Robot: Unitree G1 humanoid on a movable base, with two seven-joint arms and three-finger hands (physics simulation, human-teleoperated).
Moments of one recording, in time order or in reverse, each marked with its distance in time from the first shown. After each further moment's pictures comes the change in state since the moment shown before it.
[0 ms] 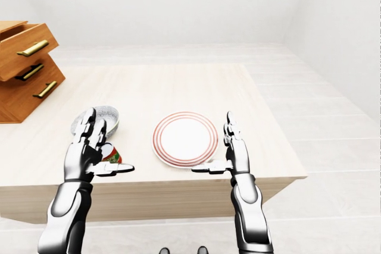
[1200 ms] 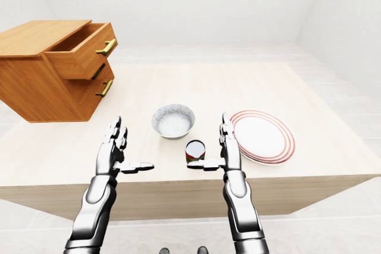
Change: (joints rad) left arm -0.103 -0.033 -0.113 0.319 0.064 -0.099 0.102; right arm -0.072 -0.039 0.090 0.188 0.030 -0.106 -0.130
